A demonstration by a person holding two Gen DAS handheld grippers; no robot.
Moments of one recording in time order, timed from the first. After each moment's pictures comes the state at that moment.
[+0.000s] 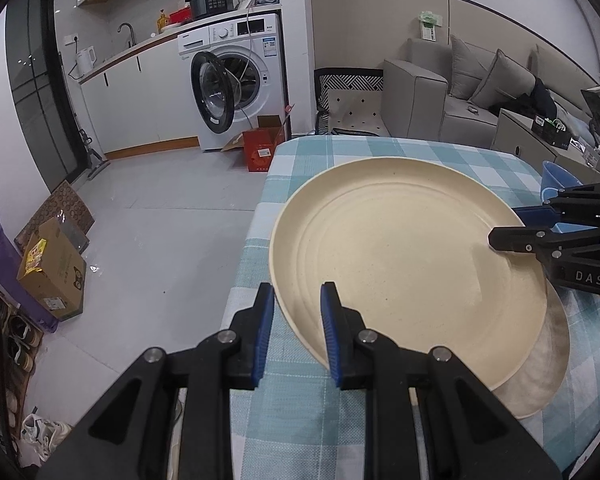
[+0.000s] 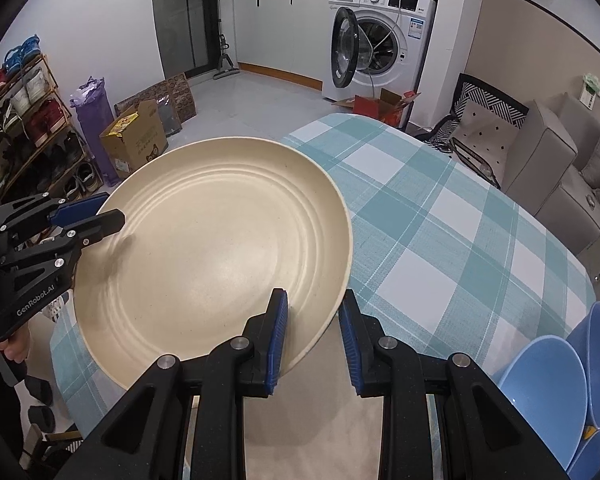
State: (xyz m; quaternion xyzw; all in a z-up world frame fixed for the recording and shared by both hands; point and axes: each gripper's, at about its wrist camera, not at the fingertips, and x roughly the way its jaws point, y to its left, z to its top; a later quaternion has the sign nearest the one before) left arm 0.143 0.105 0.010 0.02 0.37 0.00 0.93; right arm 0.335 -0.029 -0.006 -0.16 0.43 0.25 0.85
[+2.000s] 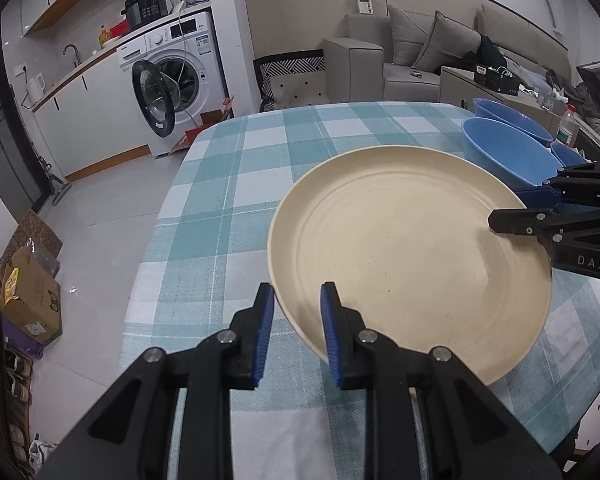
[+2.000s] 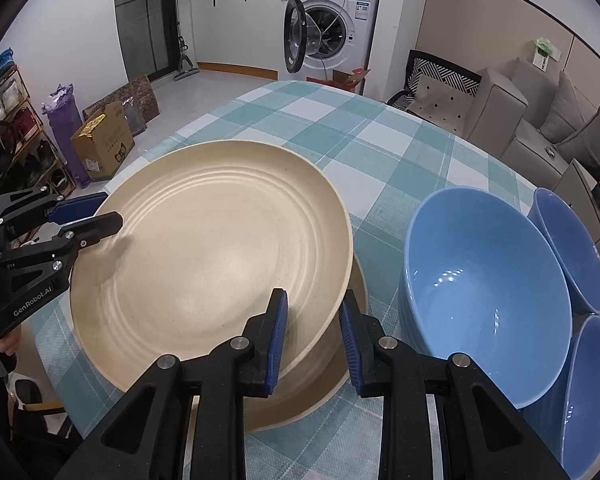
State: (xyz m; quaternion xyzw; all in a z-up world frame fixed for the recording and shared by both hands) left arm 0.112 0.012 -0.019 0.07 0.39 -0.07 0.91; right arm 0.268 -0.127 -0.037 -0.14 0.44 0.18 0.87
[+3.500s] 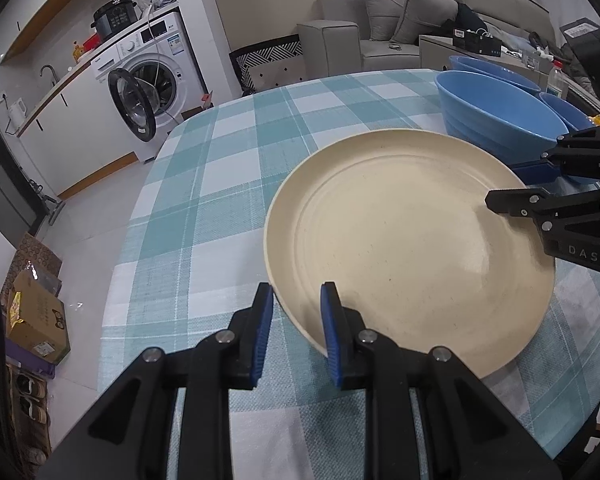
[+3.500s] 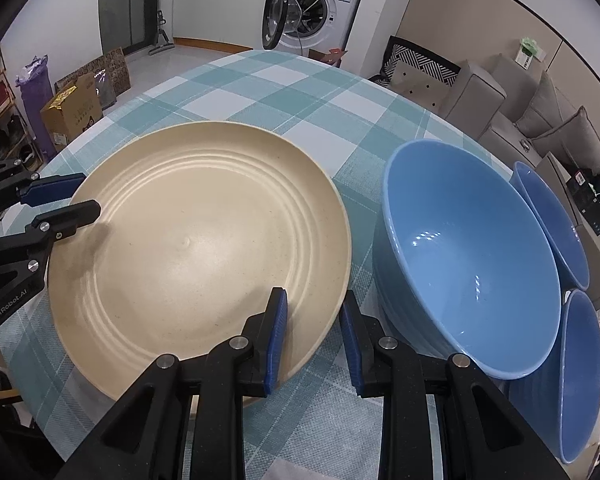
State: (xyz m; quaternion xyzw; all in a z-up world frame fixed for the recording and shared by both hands) left arm 0.116 -0.020 -0.043 0.12 0.41 -0.09 0.90; right arm 0.264 -0.134 -0.073 -0.19 0.46 0.12 0.86
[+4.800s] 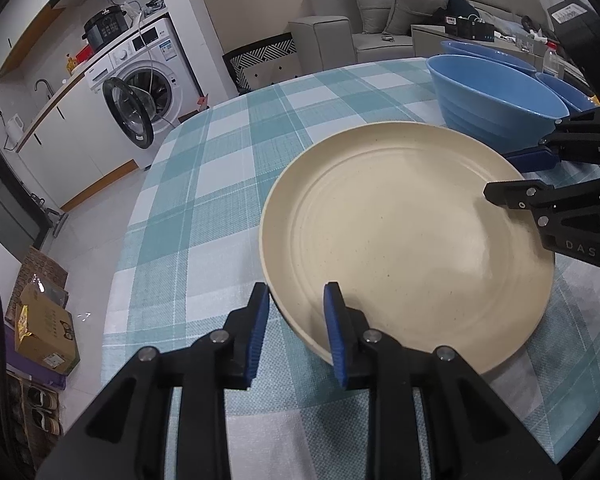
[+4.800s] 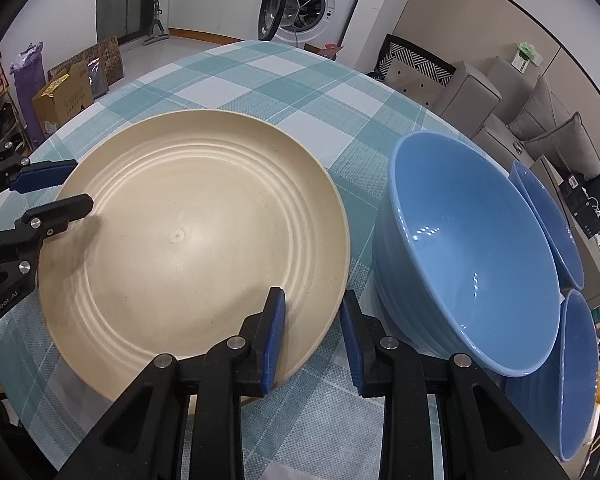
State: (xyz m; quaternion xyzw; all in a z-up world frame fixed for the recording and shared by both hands) left arm 0.117 -0.026 -0.049 0.15 0.41 -0.09 0.90; right arm 0.265 -0.132 -0.083 -0.21 0.46 0.11 0.86
